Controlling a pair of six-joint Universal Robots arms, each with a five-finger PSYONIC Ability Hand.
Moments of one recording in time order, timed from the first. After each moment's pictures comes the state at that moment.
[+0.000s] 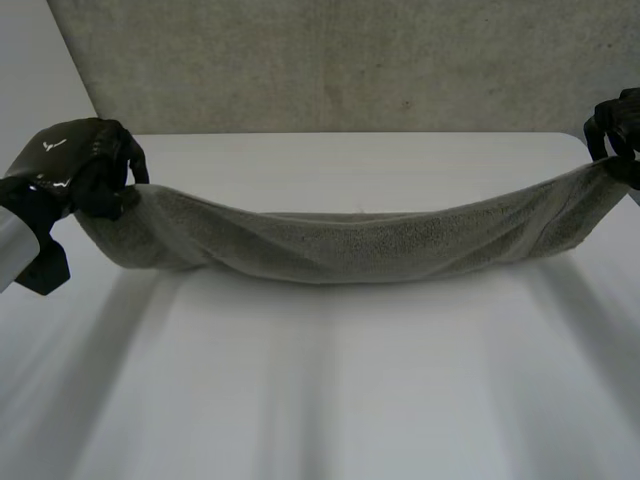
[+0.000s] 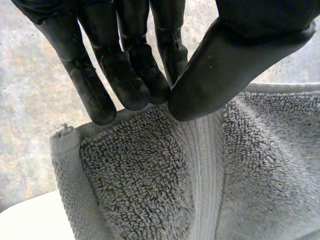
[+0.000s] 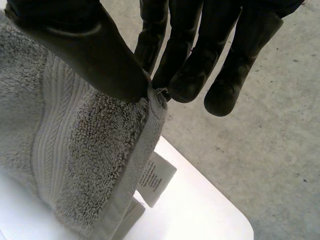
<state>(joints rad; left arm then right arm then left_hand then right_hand) 4.64 -1.52 -1.73 3.20 -1.17 3.08 1.36 -1.47 1.39 0.25 0.84 2.67 1.26 1.34 1.35 1.36 1.13 1.32 1.32 1.35 1.34 1.16</state>
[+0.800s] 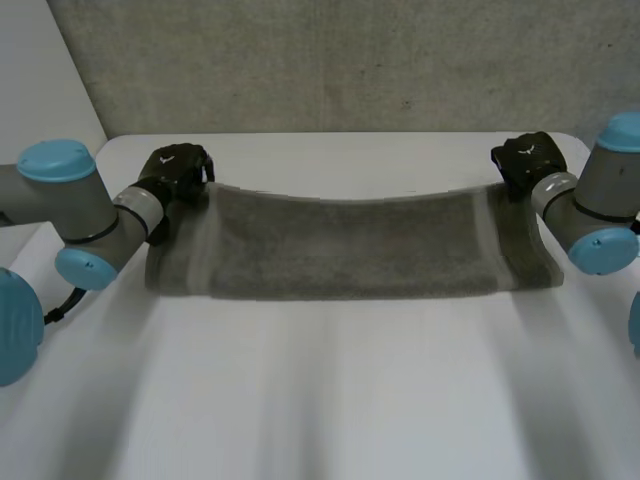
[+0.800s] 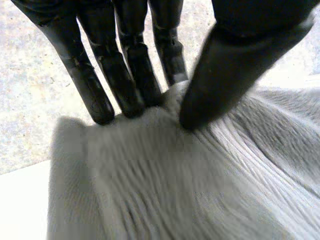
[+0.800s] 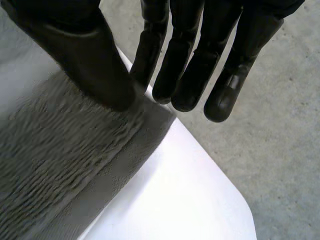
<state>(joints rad) 4.52 -2.59 -0.76 3.28 -1.24 3.11 1.72 -0.50 0.56 0.07 1.38 2.56 0.91 0.93 0.94 0.94 0.76 1.11 1.10 1.11 1.11 0.94</state>
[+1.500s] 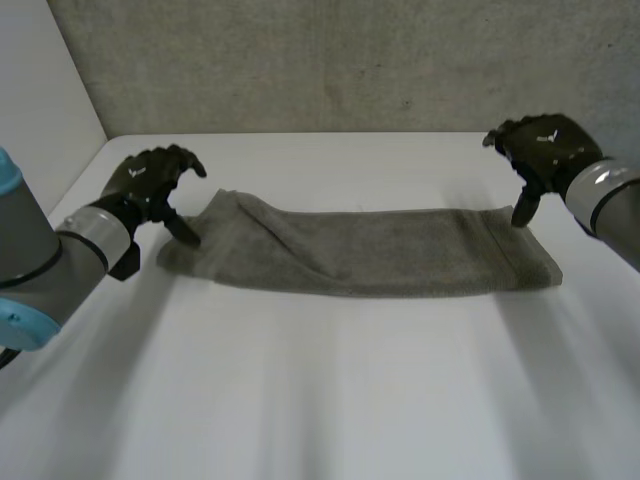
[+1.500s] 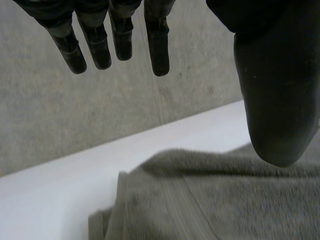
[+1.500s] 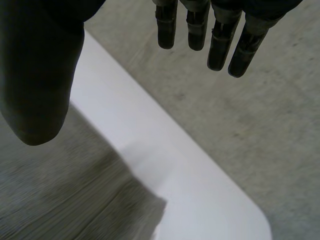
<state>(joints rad) 4.53 -2.02 -1.50 3.40 -1.26 3.12 1.74 -1.12 1.23 0.08 1.30 2.65 0.25 0.25 0.25 0.26 0.06 0.24 0.26 0.24 0.25 0.06</state>
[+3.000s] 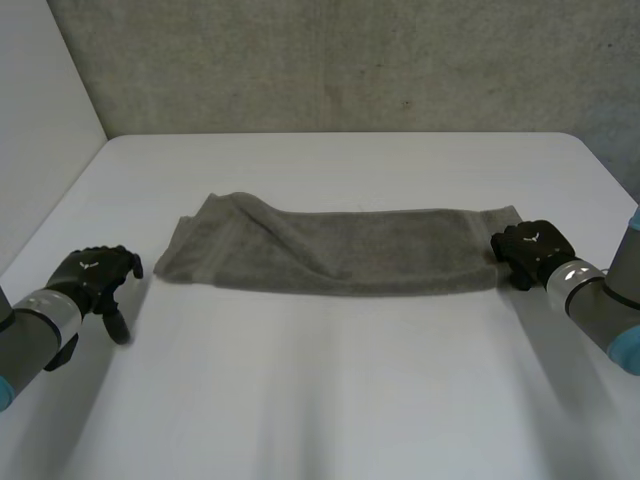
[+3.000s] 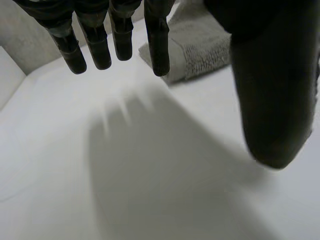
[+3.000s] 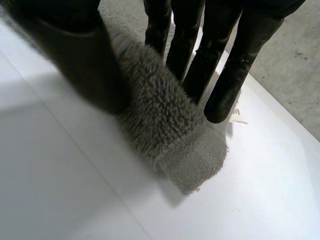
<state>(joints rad) 4.73 -1.98 -1.81 3.35 -1.32 3.47 1.63 -0.82 1.42 -0.23 1.24 2.54 0.25 0.25 0.25 0.26 0.06 1.10 1.14 1.14 1.14 0.96</state>
